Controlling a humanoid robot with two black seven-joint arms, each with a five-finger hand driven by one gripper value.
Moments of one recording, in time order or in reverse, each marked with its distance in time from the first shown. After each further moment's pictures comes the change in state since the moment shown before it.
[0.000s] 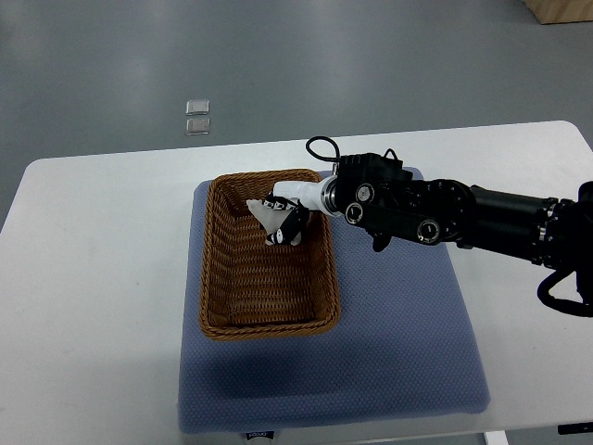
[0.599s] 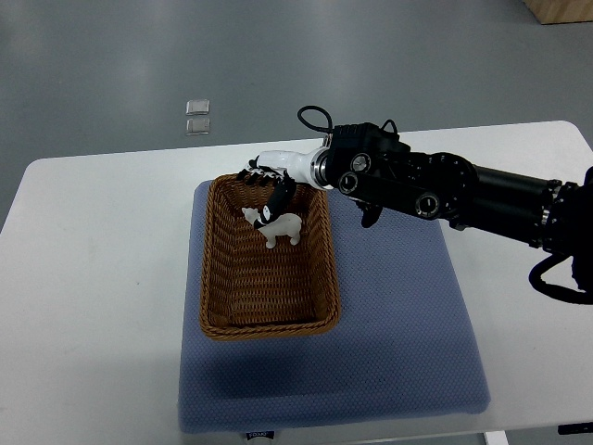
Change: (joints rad) left arm 0.000 0.000 -0.002 0.000 0.000 0.000 0.000; right arm 0.053 -0.002 0.132 0.004 0.027 0.010 0.000
